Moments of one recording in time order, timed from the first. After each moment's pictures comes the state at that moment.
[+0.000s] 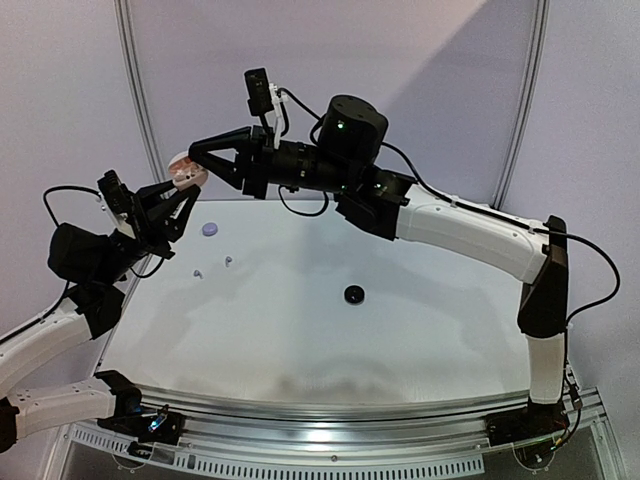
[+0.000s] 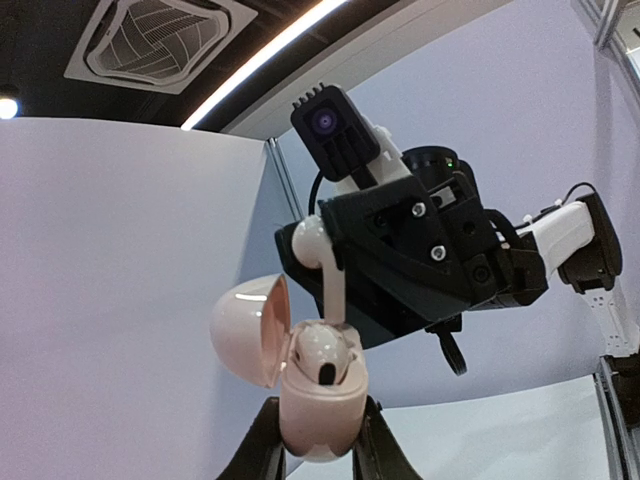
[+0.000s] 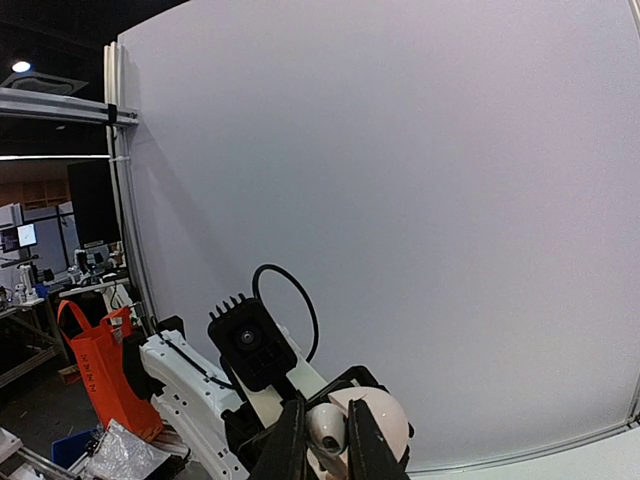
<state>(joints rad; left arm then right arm) -0.46 0.83 0.54 0.92 0.56 0.00 1.09 2.07 2.09 0.35 -0.59 0.37</state>
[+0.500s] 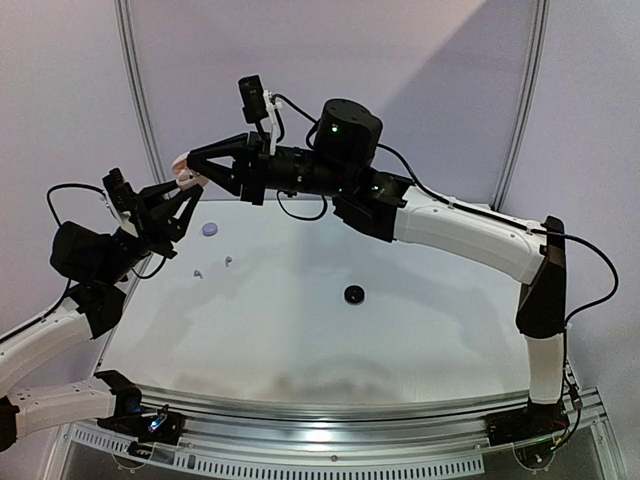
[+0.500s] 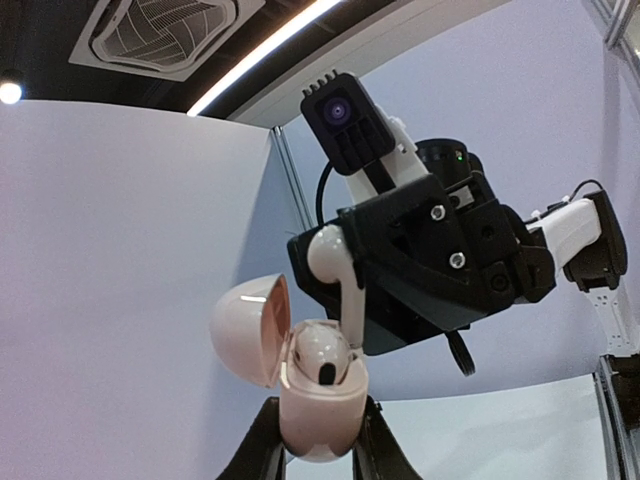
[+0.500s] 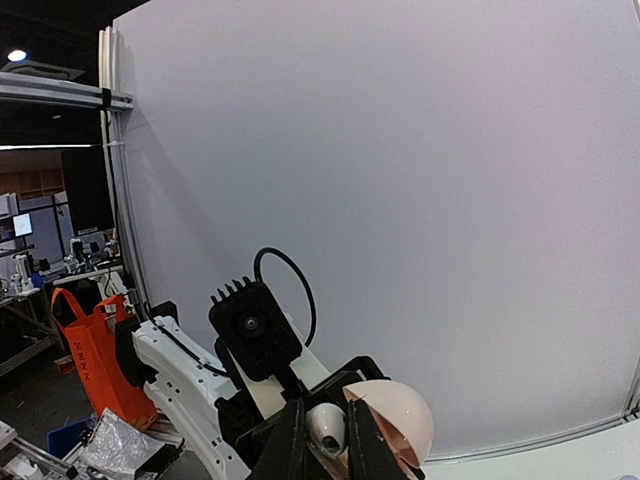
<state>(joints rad) -0.46 0.84 0.54 0.90 0.53 0.00 1.09 2.08 2.09 0.31 -0.59 0.34</state>
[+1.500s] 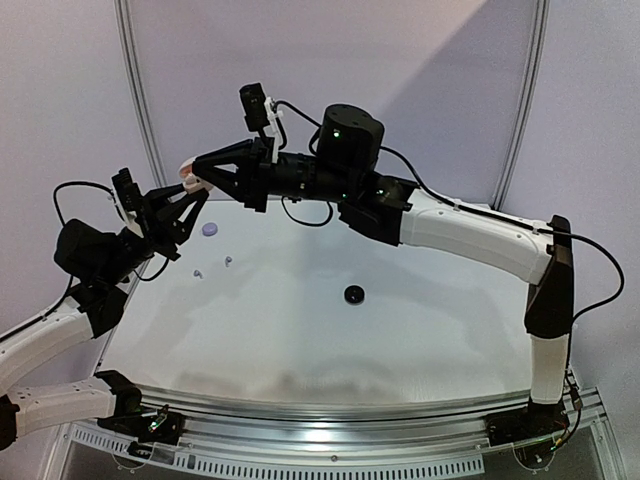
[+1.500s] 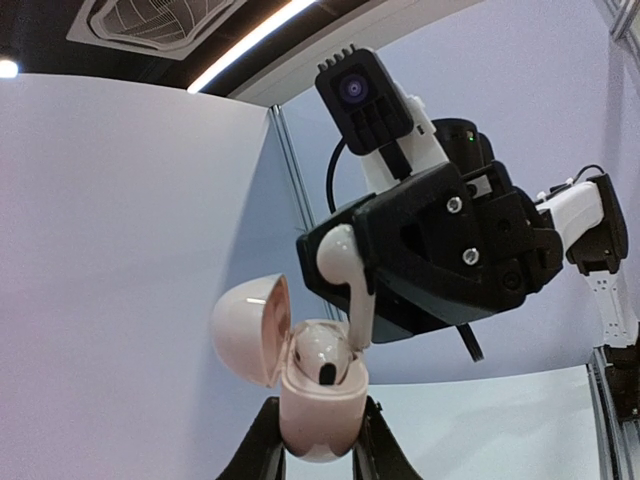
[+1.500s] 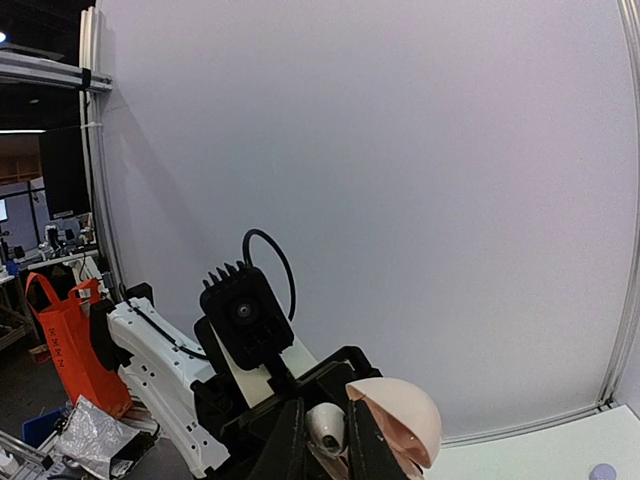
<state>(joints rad) -0.46 0.85 0.54 0.85 0.54 0.00 1.09 2.04 2.01 0.29 -0.54 0.26</state>
